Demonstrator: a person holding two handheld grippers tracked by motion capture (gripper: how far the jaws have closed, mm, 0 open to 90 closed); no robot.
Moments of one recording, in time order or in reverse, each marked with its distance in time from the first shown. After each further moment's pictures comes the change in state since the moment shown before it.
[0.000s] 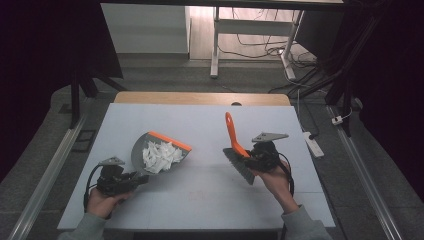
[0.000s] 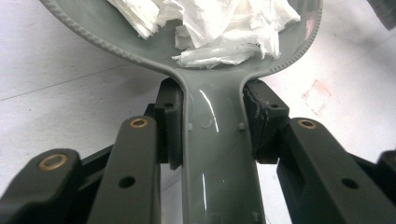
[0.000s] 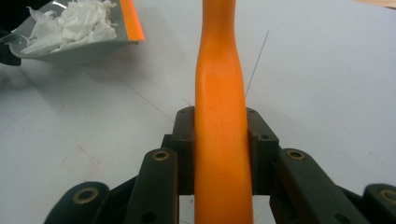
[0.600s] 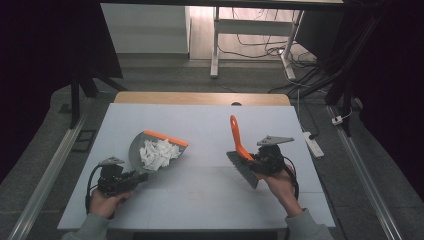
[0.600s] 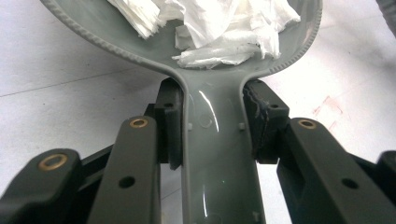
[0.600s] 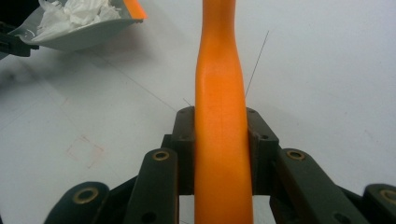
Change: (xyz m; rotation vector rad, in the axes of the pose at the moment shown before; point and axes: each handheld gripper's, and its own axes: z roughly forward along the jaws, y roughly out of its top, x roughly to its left) left arm -0.001 -0.001 0.002 -0.043 0.050 -0.065; right arm -0.003 -0.011 -0.010 0.001 0.007 0.032
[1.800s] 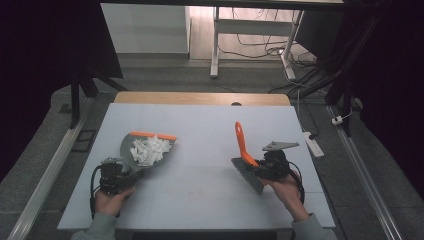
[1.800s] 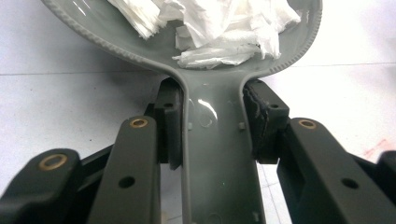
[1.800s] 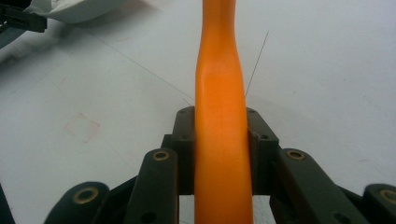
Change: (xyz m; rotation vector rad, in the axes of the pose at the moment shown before) left arm 0.003 -0.002 0.013 -0.027 0.166 -0.147; right arm -0.011 -0.019 -0.005 0.039 0.015 0.025
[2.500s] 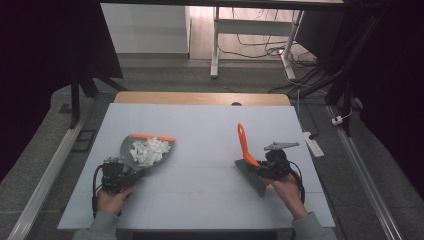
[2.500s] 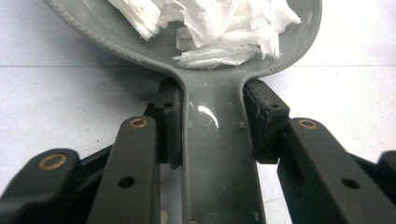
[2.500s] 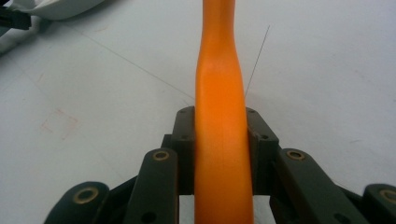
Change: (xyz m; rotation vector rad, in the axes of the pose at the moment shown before) left arm 0.004 0.001 0.009 0.022 0.024 -0.023; right arm -0.019 -0.009 0.011 0.035 -0.013 0.060
